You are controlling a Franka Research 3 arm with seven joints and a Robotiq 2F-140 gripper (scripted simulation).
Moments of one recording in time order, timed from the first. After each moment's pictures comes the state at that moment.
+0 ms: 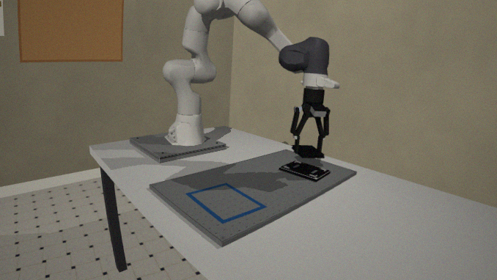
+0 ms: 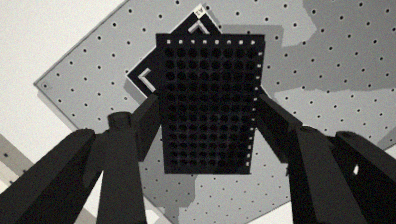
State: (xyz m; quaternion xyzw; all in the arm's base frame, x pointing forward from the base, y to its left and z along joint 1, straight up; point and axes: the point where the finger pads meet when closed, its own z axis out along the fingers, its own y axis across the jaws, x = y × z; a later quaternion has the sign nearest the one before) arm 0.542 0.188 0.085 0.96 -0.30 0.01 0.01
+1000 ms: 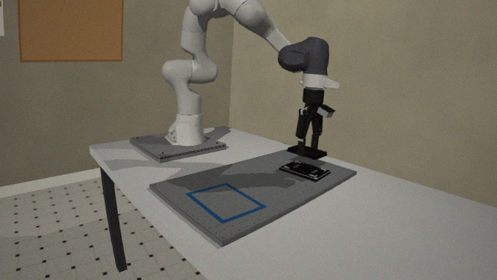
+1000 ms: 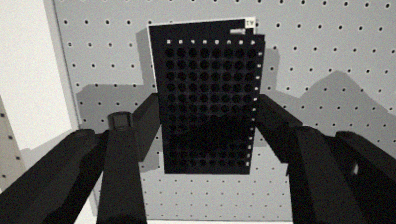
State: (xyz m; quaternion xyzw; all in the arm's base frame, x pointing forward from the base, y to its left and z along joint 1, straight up) arm 0.542 0.187 0.083 1.00 0.02 0.00 0.00
